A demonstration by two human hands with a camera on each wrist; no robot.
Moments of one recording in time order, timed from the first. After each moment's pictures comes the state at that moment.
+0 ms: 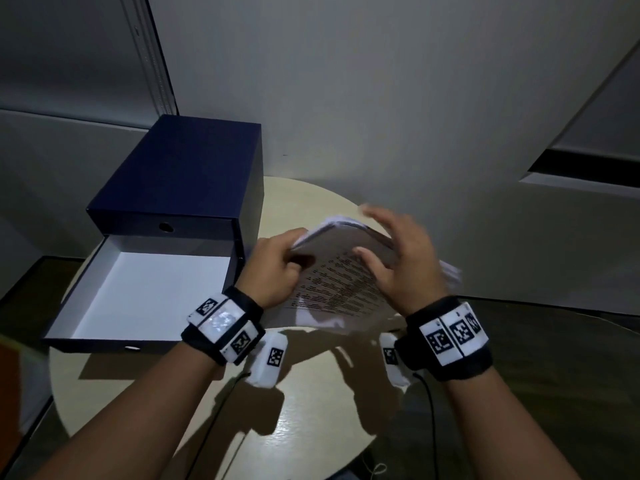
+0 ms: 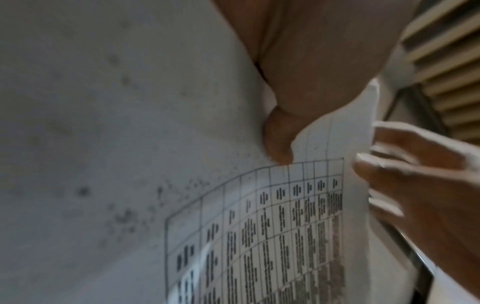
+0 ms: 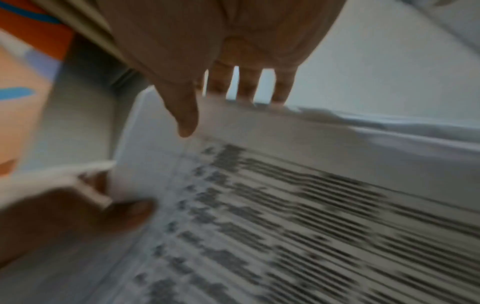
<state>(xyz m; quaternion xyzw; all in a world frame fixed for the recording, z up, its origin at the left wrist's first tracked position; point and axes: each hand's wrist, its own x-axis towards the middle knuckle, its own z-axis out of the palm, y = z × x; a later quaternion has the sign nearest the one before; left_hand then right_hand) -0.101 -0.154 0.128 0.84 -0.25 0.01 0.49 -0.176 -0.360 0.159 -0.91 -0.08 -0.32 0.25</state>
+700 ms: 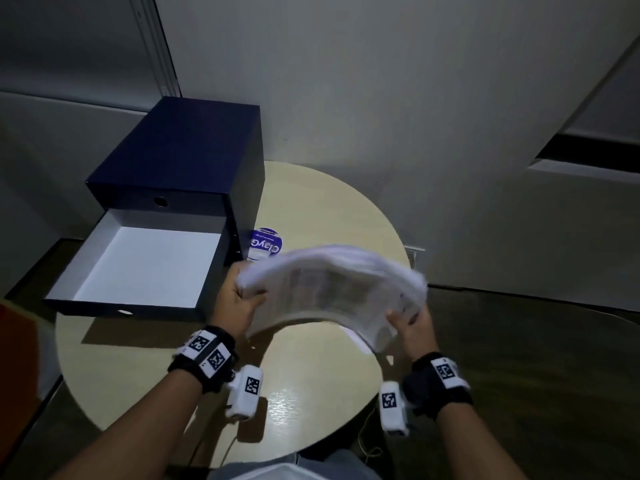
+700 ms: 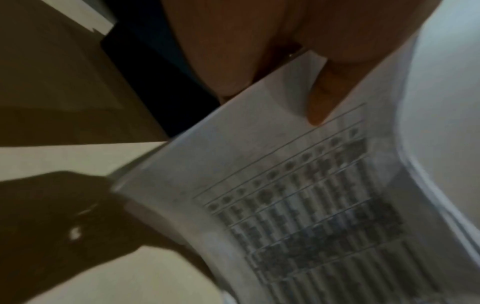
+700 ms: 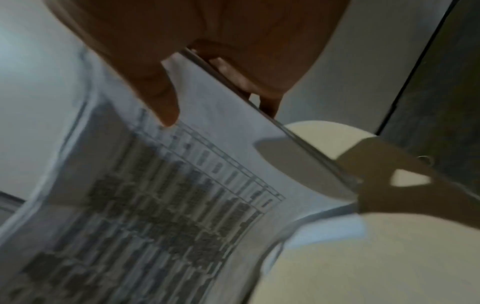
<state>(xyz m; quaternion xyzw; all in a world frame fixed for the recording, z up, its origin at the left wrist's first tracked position) -0.161 -0.138 0.028 0.76 0.00 -0.06 0.65 -0.252 -0.426 0.007 -0.70 0.26 -0.10 0.65</state>
